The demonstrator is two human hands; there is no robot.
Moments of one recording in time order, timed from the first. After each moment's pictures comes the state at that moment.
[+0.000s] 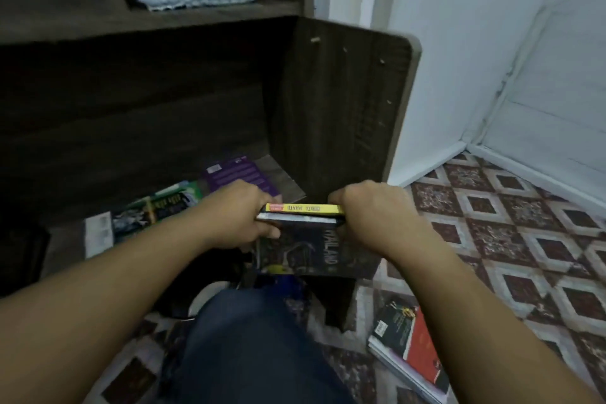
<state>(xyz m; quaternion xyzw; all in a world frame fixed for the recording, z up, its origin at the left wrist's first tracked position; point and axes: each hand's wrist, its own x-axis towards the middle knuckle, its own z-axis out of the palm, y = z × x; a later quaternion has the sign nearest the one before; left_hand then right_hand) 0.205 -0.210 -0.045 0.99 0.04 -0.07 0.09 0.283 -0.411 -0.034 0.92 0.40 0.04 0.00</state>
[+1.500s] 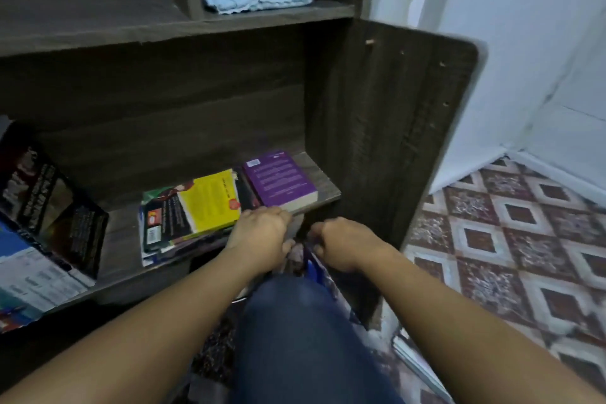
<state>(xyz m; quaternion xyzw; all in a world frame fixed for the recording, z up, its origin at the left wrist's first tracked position) 0.180 -0.198 -0.116 0.99 0.14 0.01 -0.04 0.281 -0.333 -0.126 0.87 0.46 -0.15 -0.05</state>
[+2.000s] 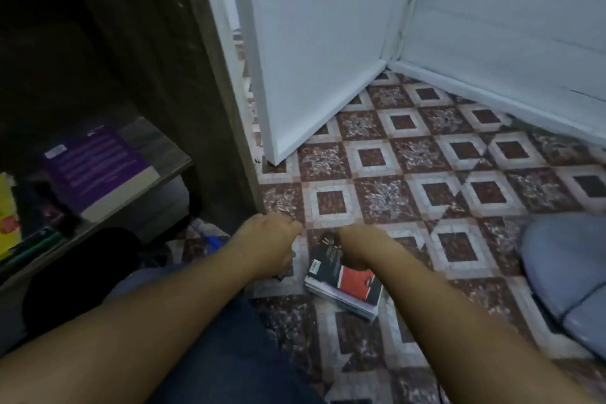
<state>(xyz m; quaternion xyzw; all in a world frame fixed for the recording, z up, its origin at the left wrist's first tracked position) 0.301 -0.379 -0.189 0.98 -0.15 -0.16 -0.05 0.359 -0.553 -0.235 0.92 0.23 -0.31 0.01</state>
